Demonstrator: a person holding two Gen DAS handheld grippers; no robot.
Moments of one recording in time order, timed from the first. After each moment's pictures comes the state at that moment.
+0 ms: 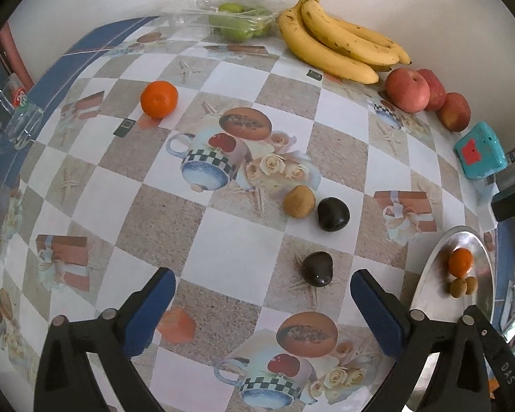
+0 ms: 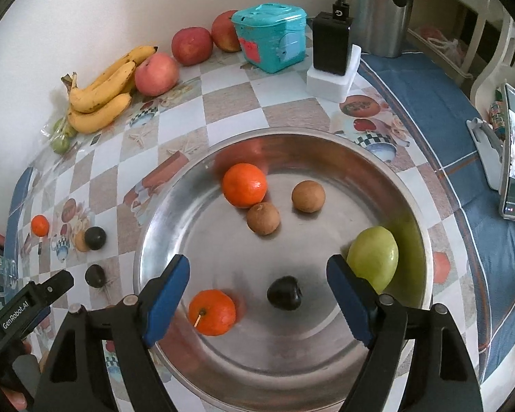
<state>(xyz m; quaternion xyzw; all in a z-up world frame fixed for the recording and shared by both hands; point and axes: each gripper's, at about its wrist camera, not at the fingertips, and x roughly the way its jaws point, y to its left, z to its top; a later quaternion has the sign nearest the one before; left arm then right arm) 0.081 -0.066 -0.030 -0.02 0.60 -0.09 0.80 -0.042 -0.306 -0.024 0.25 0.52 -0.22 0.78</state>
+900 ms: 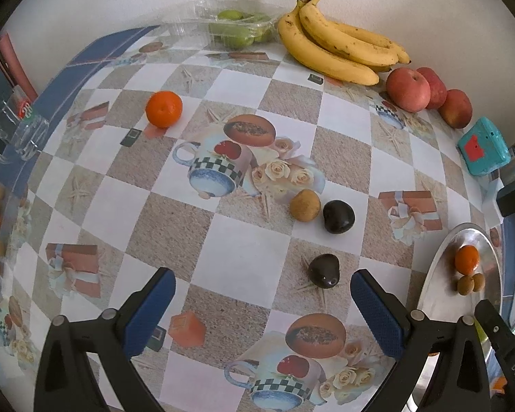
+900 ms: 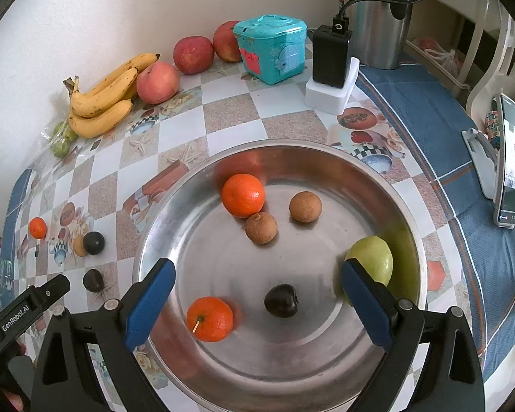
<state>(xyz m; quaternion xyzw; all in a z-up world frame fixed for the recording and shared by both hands) 0.080 -0.066 -0.027 0.01 0.59 -0.09 0.81 -0.042 -0.303 -0.019 0.24 0.51 -0.22 0.79</state>
